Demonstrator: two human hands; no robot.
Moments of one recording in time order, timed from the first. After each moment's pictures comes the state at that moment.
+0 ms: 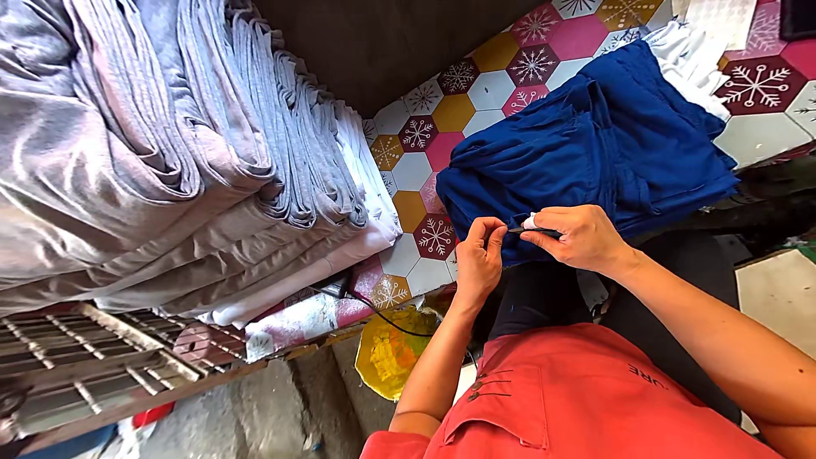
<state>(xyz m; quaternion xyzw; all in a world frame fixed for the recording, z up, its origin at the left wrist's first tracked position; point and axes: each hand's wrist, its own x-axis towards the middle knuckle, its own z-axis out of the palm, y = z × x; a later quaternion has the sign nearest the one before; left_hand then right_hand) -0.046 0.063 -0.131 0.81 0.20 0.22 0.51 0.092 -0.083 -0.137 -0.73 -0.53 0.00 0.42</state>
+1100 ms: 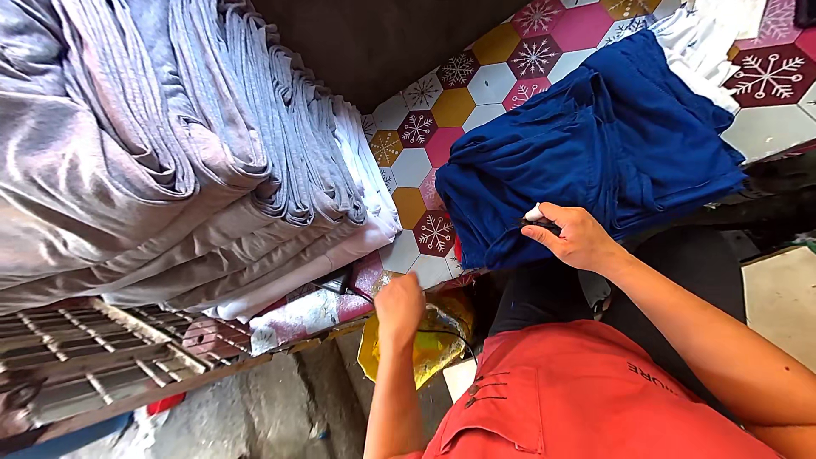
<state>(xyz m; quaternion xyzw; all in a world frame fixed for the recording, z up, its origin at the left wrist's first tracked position) -0.124 0.125 -0.075 0.86 0.41 -0.29 0.12 0.086 -0.086 -0.147 -0.76 -0.43 0.17 0.45</state>
